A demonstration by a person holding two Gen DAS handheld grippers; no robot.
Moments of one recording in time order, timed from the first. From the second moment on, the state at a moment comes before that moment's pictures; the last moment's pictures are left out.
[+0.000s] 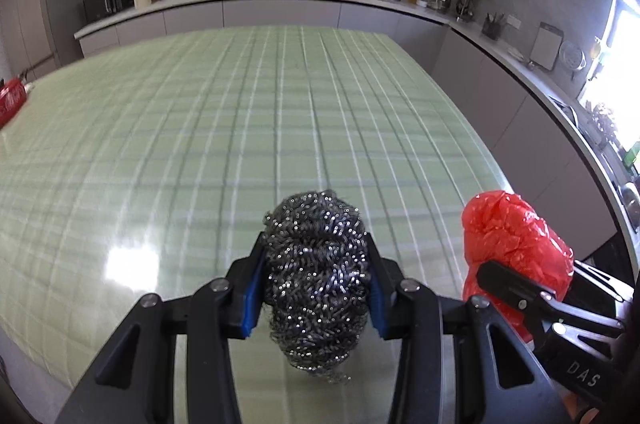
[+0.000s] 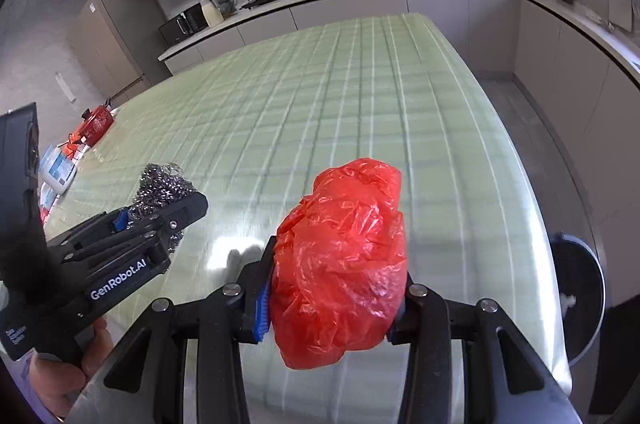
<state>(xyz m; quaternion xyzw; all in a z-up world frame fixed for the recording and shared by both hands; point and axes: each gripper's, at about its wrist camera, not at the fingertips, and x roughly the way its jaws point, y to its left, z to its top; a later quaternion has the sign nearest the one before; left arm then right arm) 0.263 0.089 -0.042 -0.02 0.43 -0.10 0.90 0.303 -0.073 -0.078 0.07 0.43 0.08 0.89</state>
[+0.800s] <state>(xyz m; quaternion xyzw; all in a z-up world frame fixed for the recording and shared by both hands) 0.205 -0.124 -0.039 0.00 0.43 -0.12 0.90 0.207 -0.305 -0.064 0.10 0.41 0.06 0.90</state>
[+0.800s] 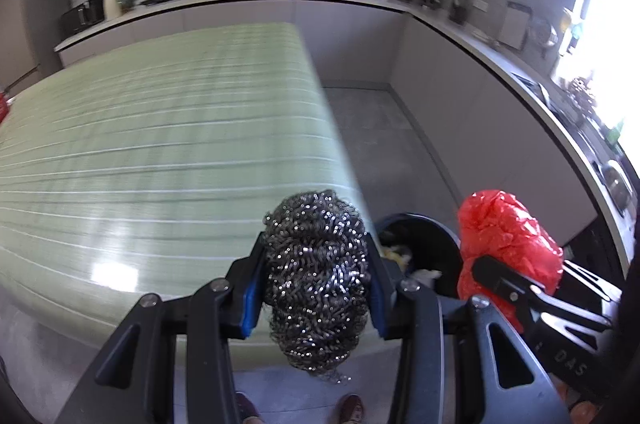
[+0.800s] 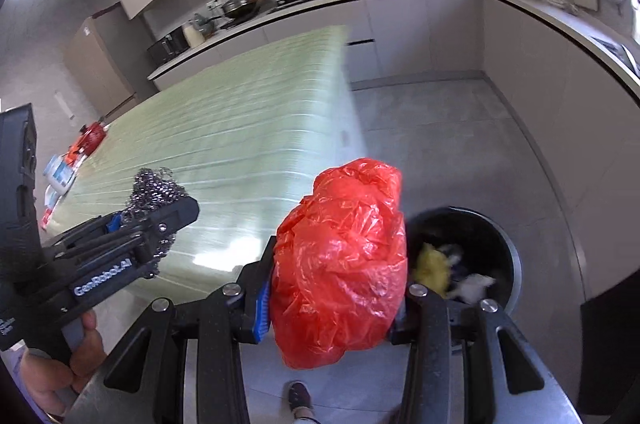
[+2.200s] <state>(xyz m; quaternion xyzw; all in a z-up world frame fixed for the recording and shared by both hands) 0.224 -0.278 -0.111 0.06 0.45 -0.09 0.88 0.232 -0.496 -0.131 0.11 0.42 0.01 0.90</state>
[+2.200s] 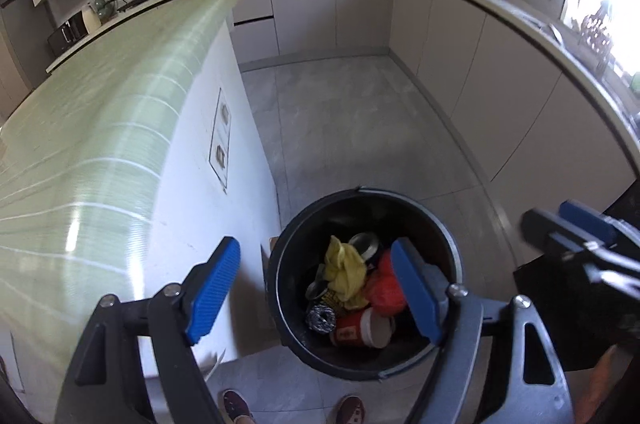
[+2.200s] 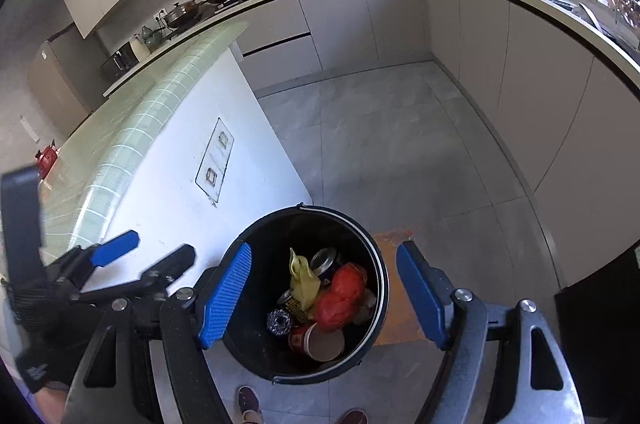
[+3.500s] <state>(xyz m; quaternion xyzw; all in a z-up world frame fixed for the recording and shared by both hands) -0.032 -0.036 0.018 0.00 0.34 -0.04 0.94 -0.075 -0.225 0.032 0.06 0.31 -0.01 0.95</state>
